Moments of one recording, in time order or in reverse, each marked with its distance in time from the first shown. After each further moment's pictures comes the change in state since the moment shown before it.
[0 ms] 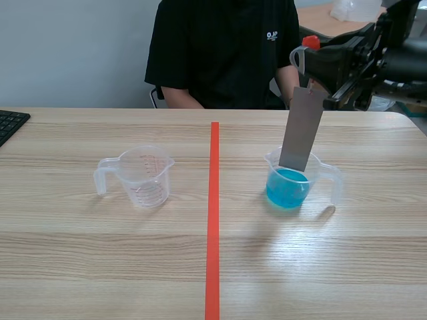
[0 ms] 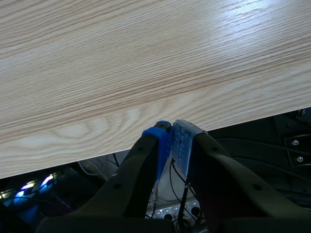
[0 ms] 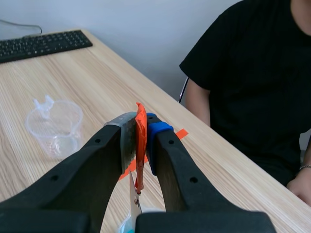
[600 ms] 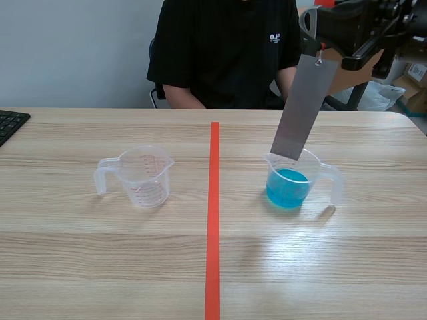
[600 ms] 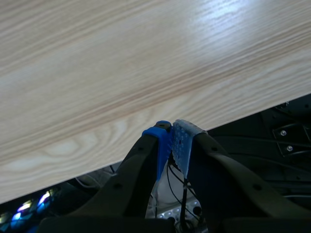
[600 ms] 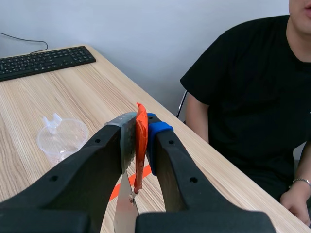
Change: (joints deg) left arm 0.2 -5.8 0.5 -0.1 -1.4 -4.3 -1.9; right arm 0.0 0.4 4.6 8.0 9.4 0.0 -11.1
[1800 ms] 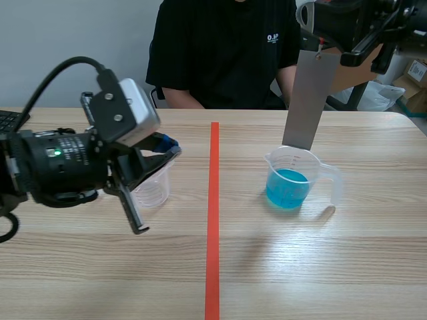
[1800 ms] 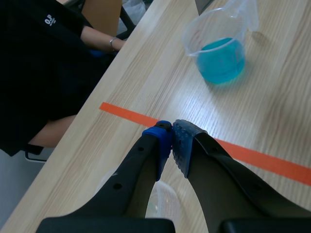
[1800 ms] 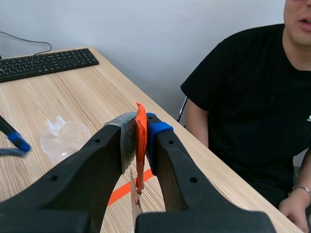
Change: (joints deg) left arm -64.4 -9.2 43.3 -4.1 8.9 -8.6 0.0; right arm 0.0 0.0 0.0 1.7 0.1 0.0 -0.4
